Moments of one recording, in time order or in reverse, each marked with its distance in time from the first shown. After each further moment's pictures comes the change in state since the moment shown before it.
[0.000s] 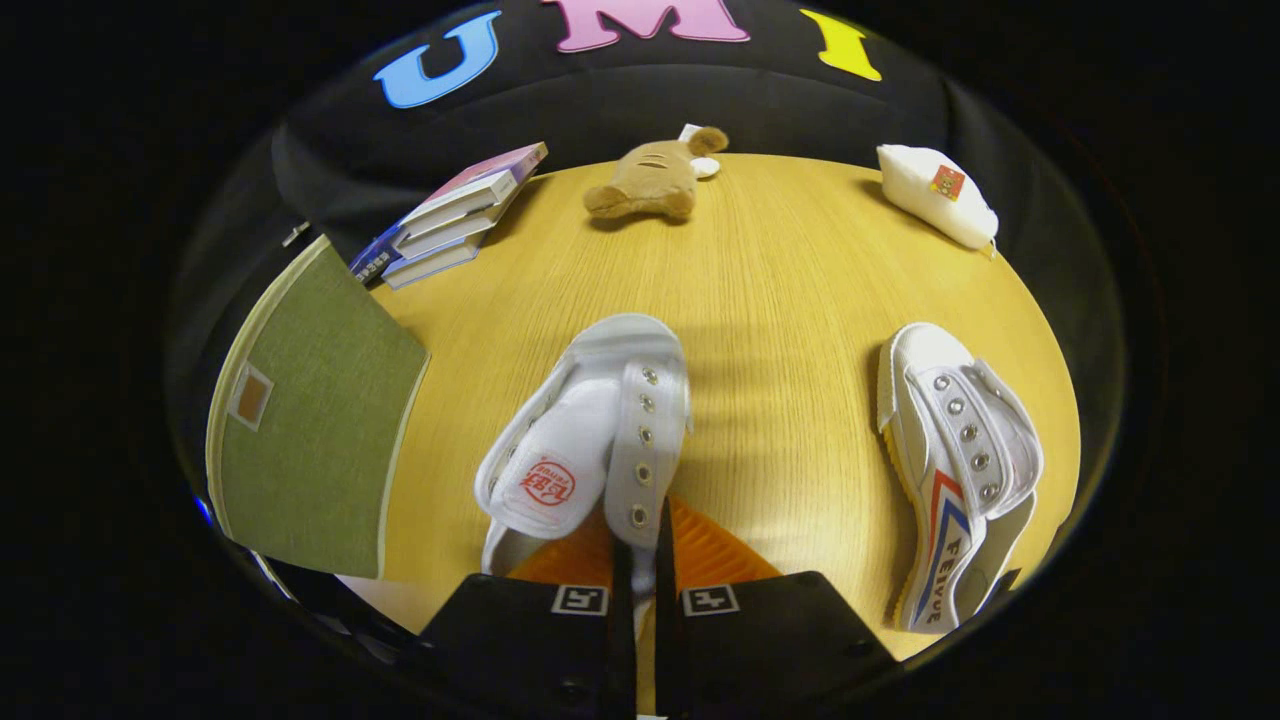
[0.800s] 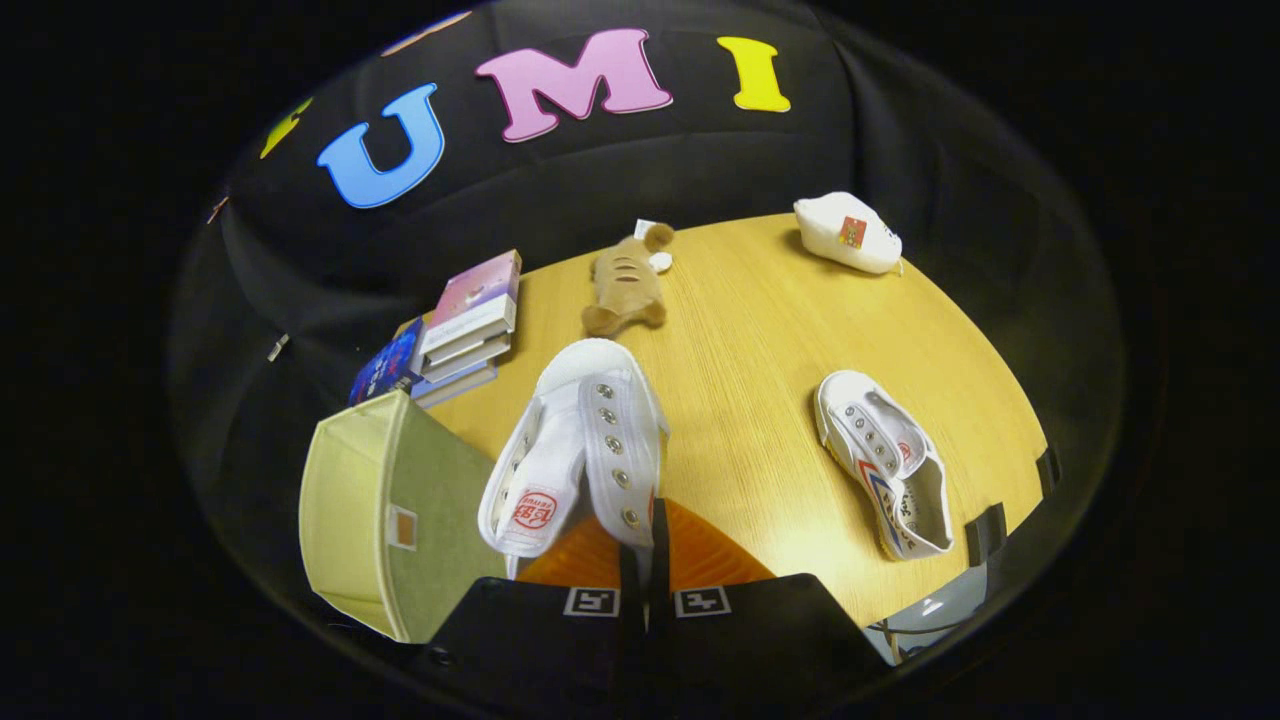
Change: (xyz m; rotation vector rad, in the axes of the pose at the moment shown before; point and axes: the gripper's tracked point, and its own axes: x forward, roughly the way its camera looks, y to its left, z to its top) arm -0.126 0.070 0.084 0.179 -0.205 -0.116
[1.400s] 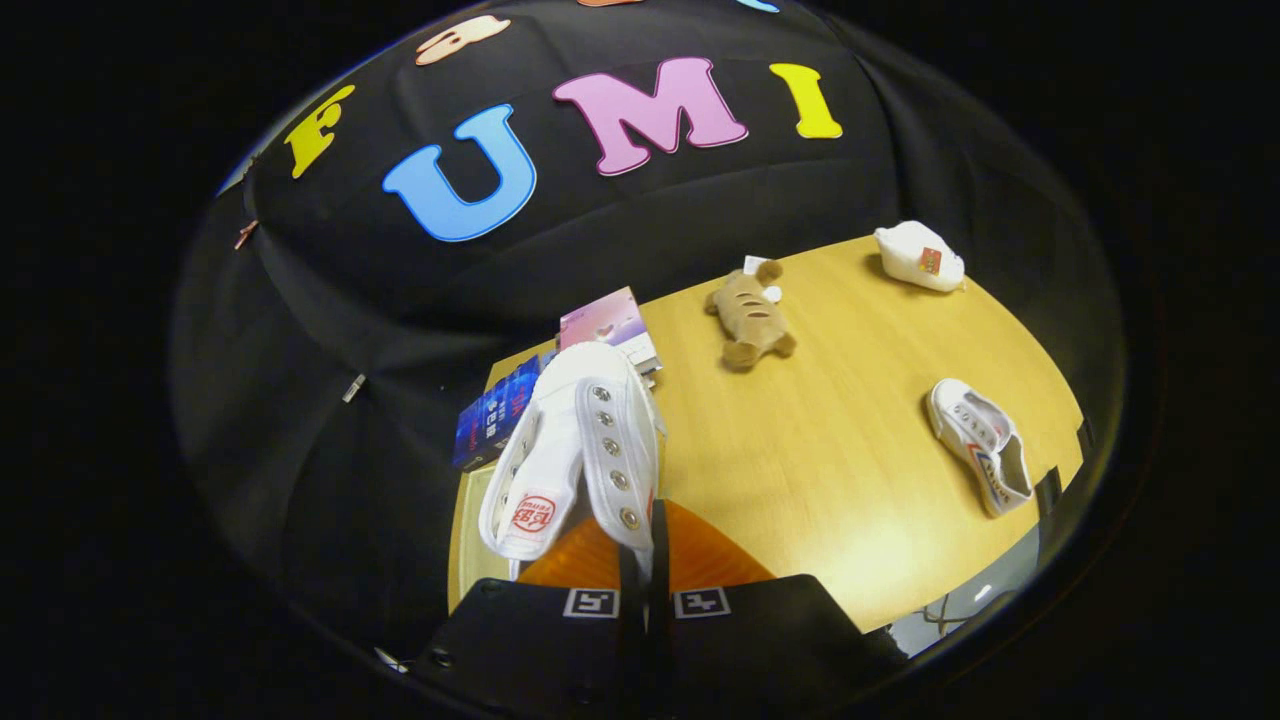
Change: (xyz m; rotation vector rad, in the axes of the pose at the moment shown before) arm -0.025 0.182 0.008 0.082 -0.005 0.158
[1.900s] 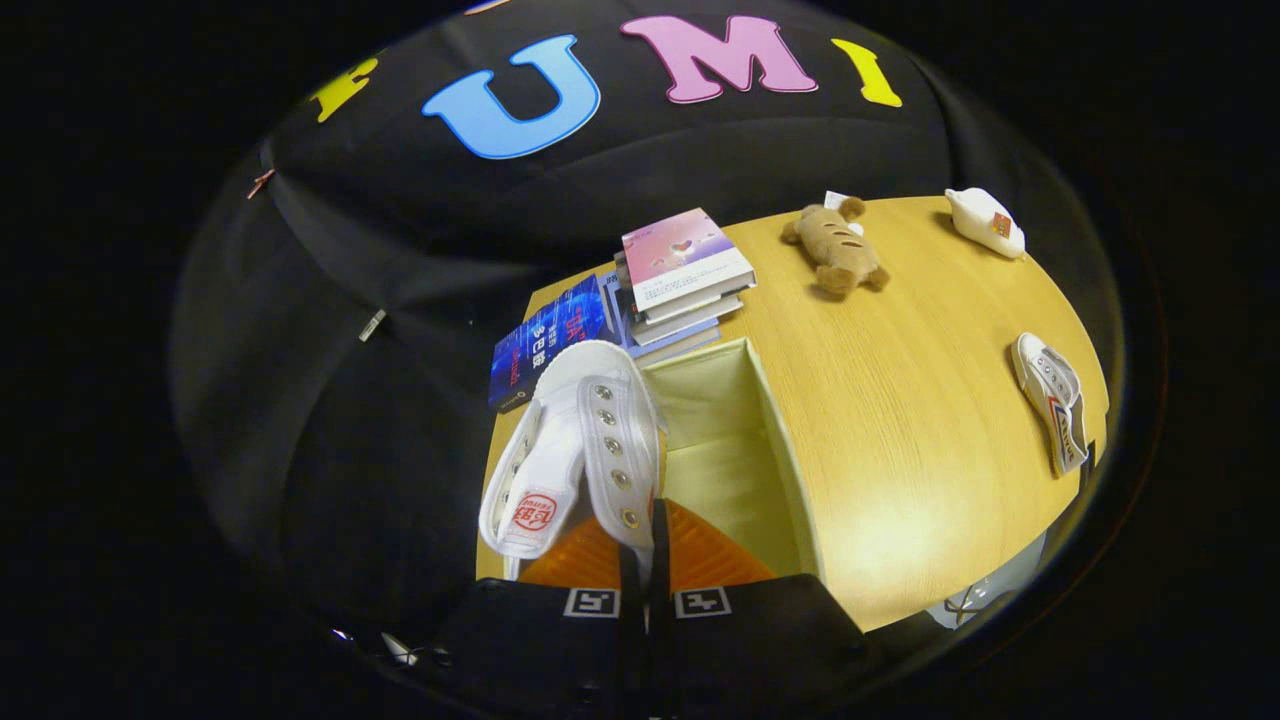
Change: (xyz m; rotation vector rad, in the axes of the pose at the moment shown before) arm 0.051 0.078 -0.080 -0.068 0.155 0.024
